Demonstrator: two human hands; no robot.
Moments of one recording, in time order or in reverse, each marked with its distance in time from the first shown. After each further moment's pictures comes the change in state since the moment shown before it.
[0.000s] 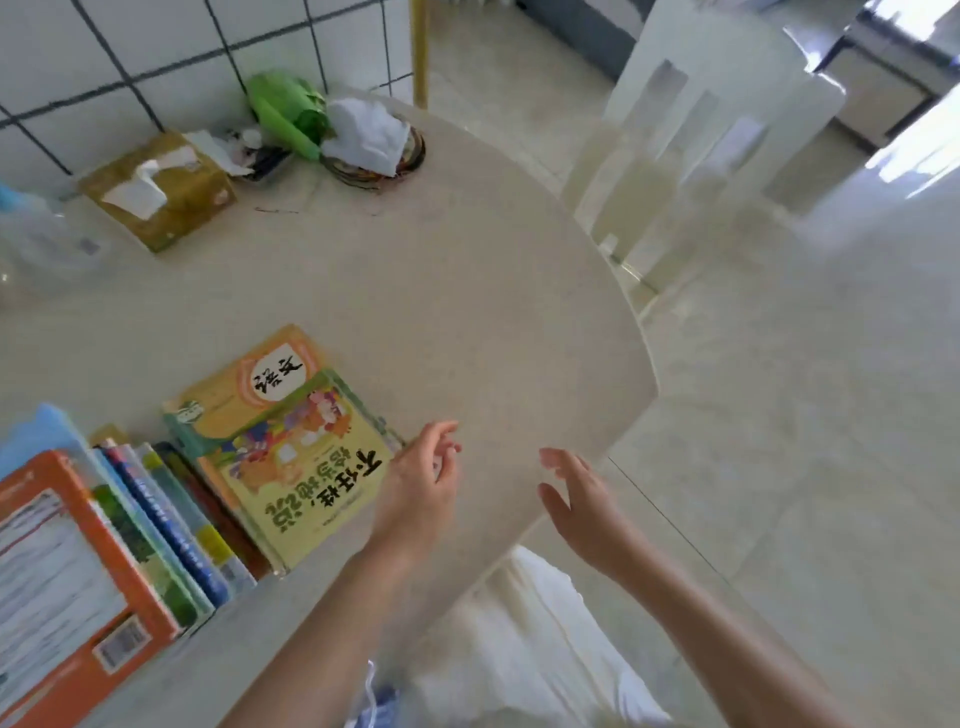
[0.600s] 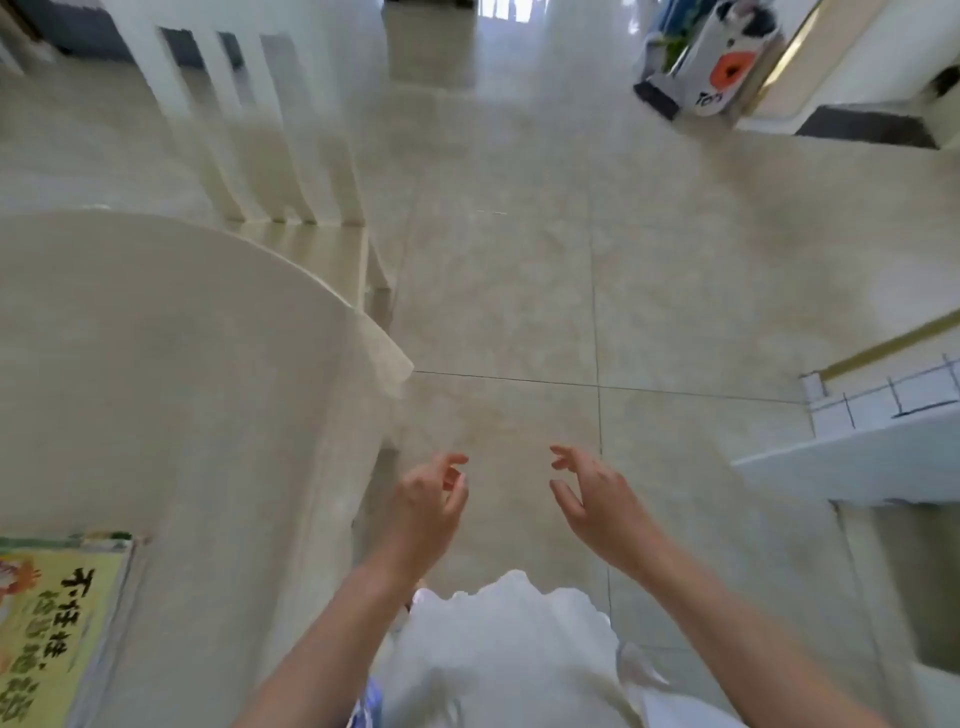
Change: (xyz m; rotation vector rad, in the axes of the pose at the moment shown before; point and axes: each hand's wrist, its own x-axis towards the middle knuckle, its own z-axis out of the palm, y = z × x) left_hand -0.137 0.079 0.181 0.306 -0.626 0.429; right_hand -0.245 0.171 -0.029 0.183 0.394 0.441
